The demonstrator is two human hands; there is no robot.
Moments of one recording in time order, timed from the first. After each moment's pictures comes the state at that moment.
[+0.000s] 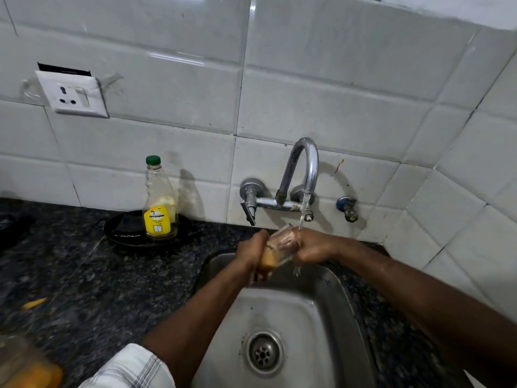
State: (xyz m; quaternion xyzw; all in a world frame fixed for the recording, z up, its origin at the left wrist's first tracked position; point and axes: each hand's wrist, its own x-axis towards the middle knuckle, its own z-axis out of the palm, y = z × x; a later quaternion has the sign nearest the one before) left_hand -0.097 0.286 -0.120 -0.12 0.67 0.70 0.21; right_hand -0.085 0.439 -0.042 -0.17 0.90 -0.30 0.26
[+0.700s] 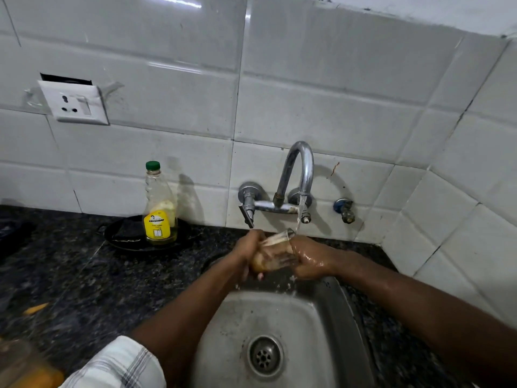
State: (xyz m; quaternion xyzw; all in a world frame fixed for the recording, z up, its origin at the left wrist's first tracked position) left_hand -0.094 0.275 -0.102 -0.08 0.68 0.69 0.22; right_hand -0.060 0.434 -0.050 -0.28 0.90 -0.29 0.15
